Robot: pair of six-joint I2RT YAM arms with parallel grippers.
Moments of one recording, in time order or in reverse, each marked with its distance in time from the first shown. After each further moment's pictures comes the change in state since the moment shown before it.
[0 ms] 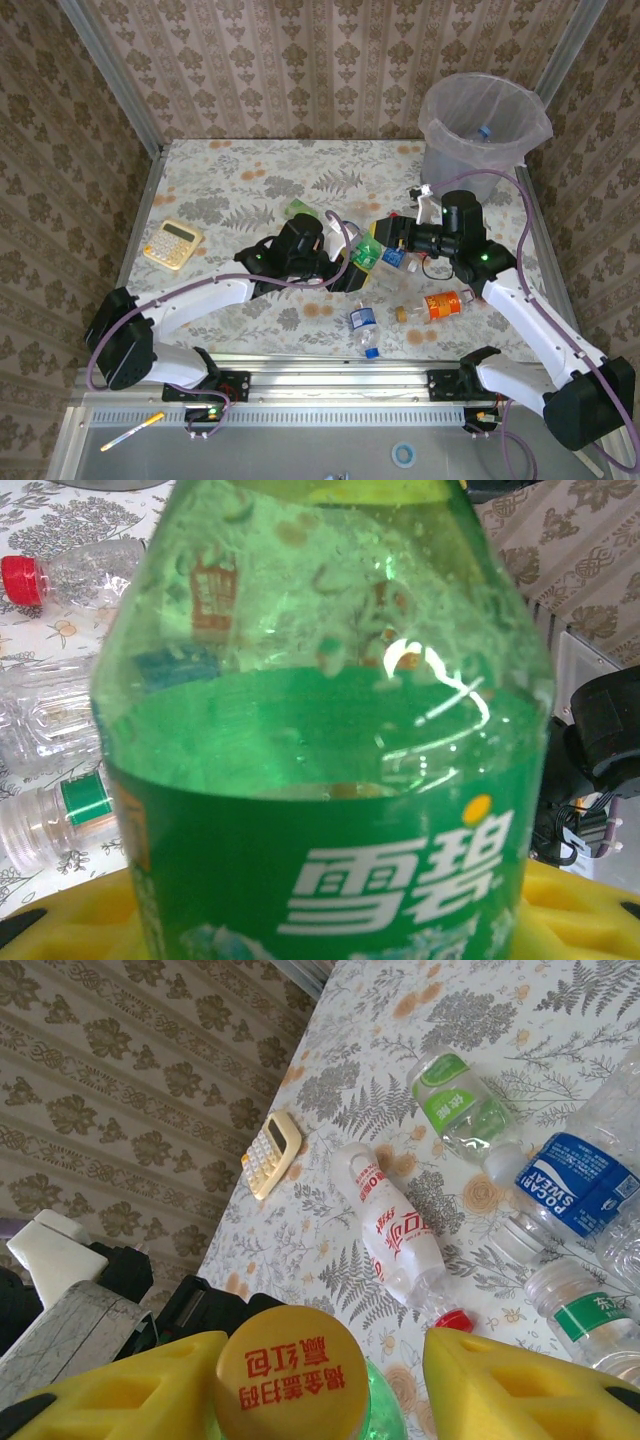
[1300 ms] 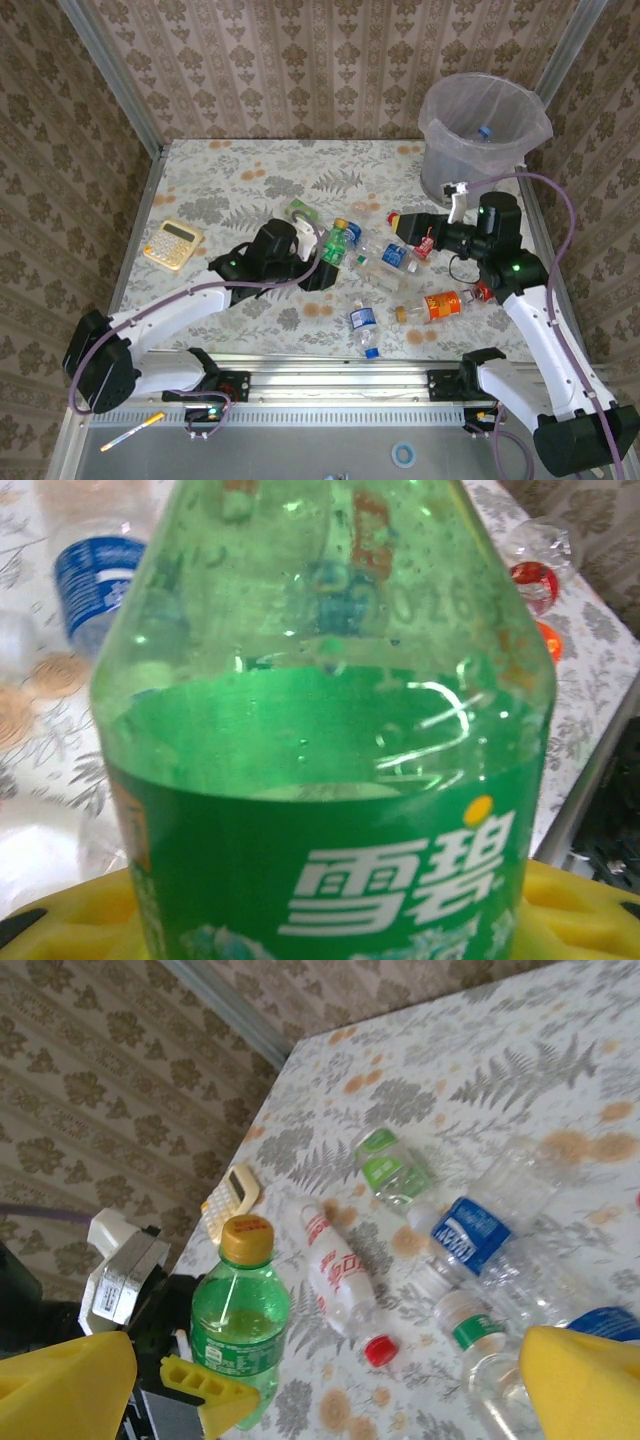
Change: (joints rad) left arm 0.097 -0.152 -0.115 -0.119 -0.122 -0.078; right arm -0.178 -0.139 0.034 -0.151 -0.028 -0.137
